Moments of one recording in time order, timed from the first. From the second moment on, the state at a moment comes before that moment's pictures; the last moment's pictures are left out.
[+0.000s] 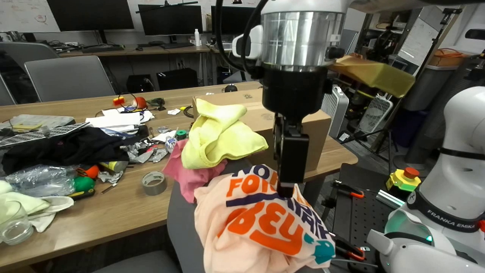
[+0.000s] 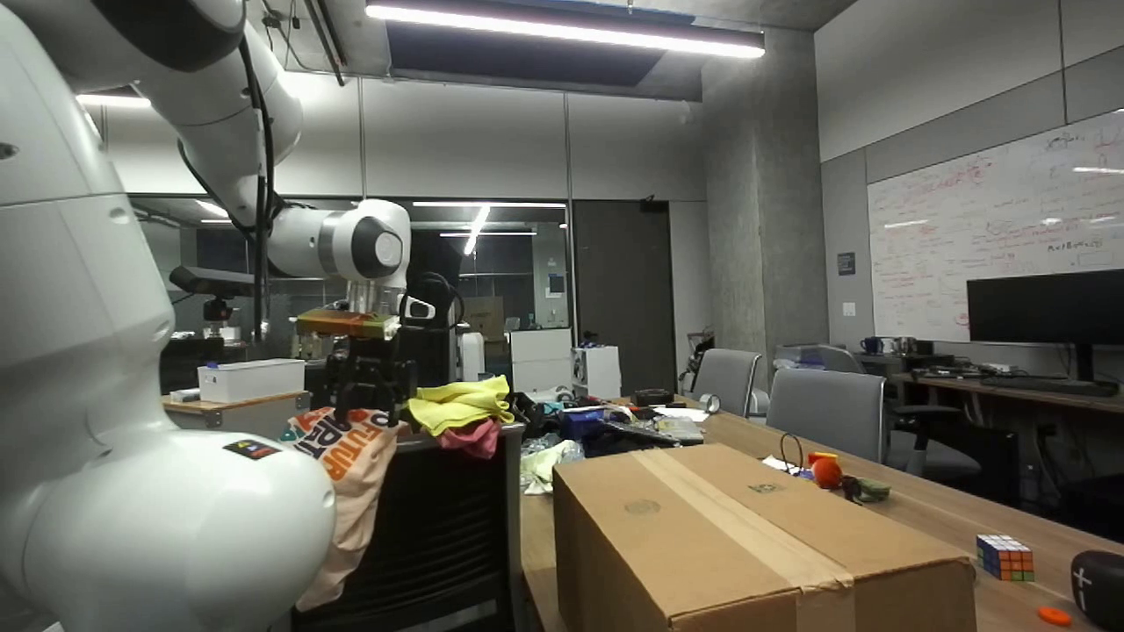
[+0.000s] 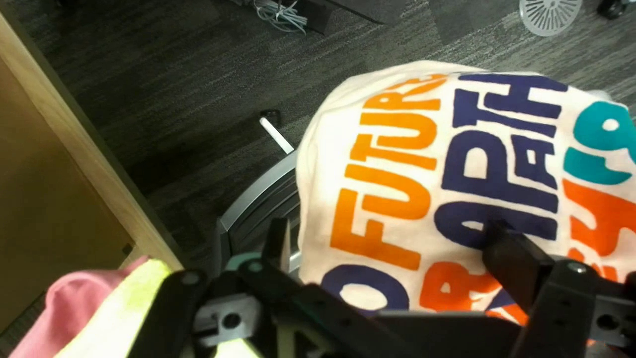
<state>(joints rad) 0.29 -0.35 0.32 -2.37 0.22 2.03 0.08</state>
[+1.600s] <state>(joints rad) 0.32 -0.18 0.37 -2.26 0.14 2.01 0.12</state>
